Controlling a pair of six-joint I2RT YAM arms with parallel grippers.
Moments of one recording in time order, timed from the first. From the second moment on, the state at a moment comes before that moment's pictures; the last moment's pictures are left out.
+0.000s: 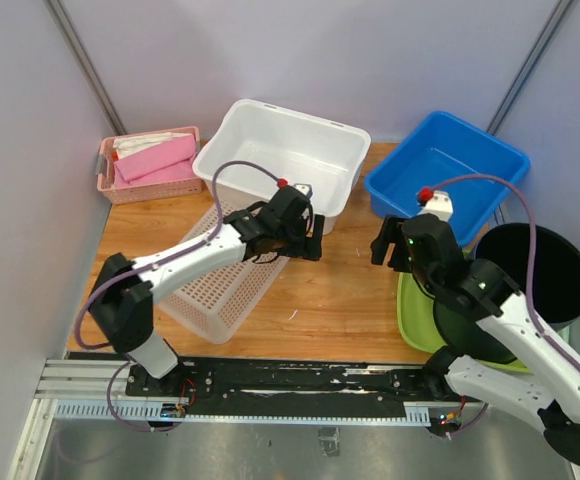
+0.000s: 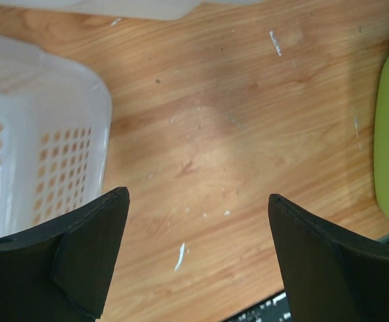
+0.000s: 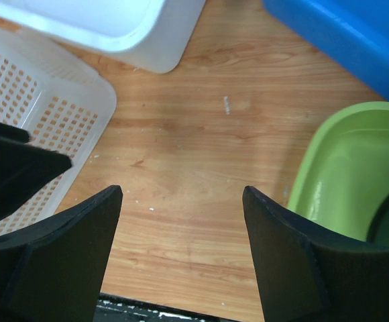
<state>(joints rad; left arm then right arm) -0.82 1.56 1.26 -0.54 -0.12 -0.55 0.73 0.89 1.04 -0.79 0.45 0.61</state>
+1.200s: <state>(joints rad) -0.30 1.51 0.98 -0.40 -0.10 -0.47 0.73 0.93 1.04 -0.81 0.46 0.56</state>
